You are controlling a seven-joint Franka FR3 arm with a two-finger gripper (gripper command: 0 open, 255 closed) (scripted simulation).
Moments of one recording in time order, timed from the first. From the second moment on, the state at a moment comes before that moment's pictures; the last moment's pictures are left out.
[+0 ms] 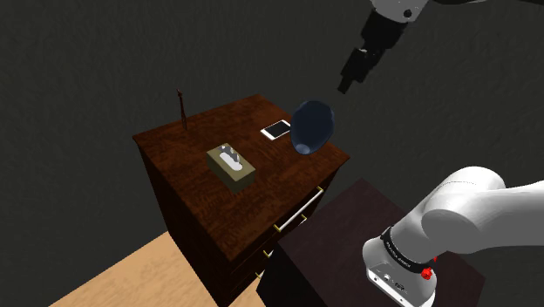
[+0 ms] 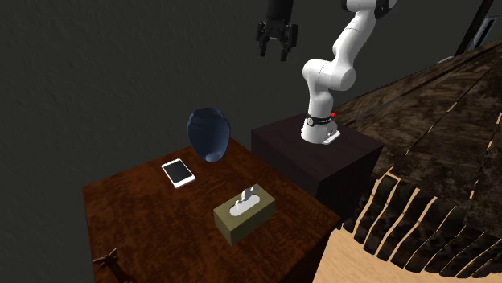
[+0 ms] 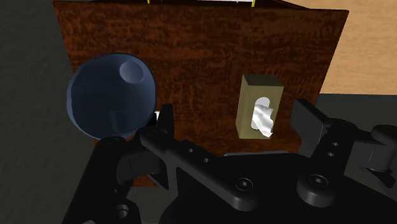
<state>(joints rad) -0.01 -0.74 0.07 -2.33 0.03 1.70 -0.11</state>
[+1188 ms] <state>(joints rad) -0.03 -0.09 0.44 -2.05 -0.16 1.77 0.43</state>
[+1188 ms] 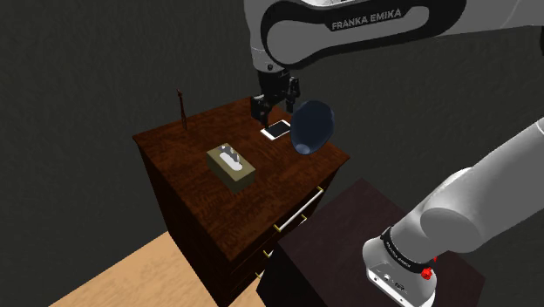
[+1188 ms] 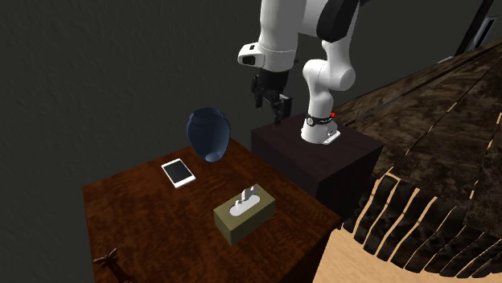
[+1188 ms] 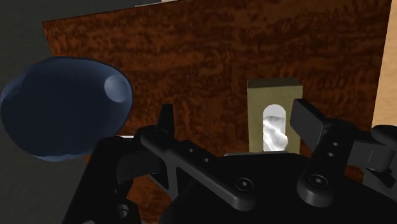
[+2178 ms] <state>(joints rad) 0.18 0.70 0.40 -1.42 -0.44 1.52 0.79</state>
